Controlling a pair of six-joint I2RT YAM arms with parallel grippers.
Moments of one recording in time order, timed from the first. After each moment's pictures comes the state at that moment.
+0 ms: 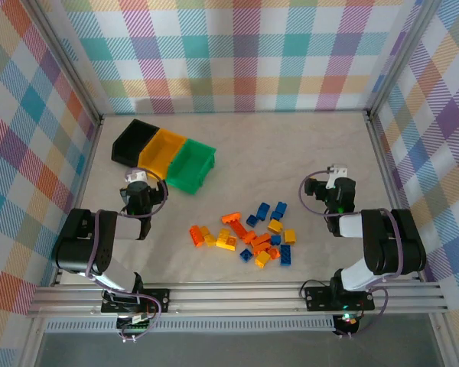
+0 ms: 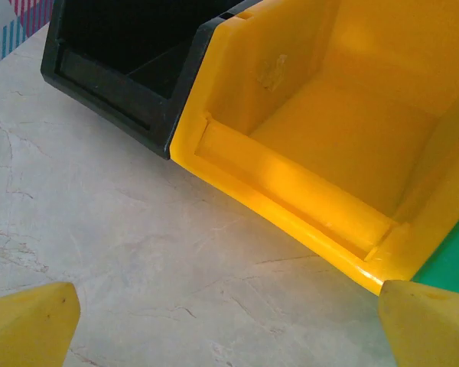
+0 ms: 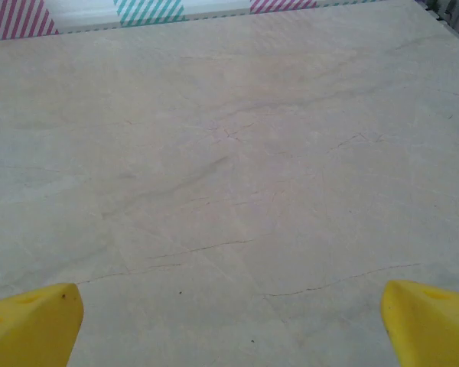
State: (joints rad) left arm -0.08 1.56 0.37 0.74 -0.27 -0.16; right arm 0.02 1.52 0.37 0.75 0.02 0.08
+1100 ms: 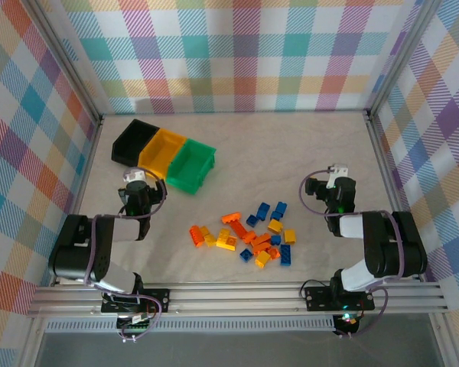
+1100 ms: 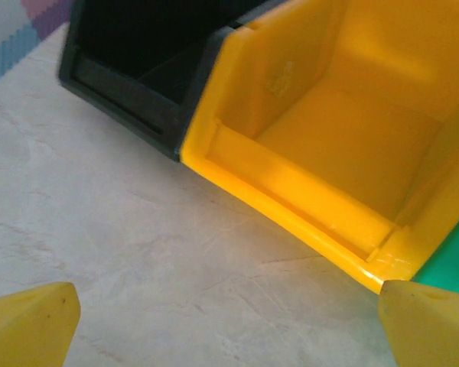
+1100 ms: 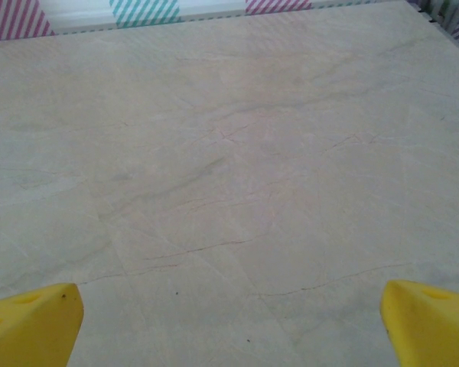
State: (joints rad) left arm -0.08 1.46 0.38 0.64 -0.31 -0.16; right arm 0.03 1.48 0.37 0.69 0.05 0.08
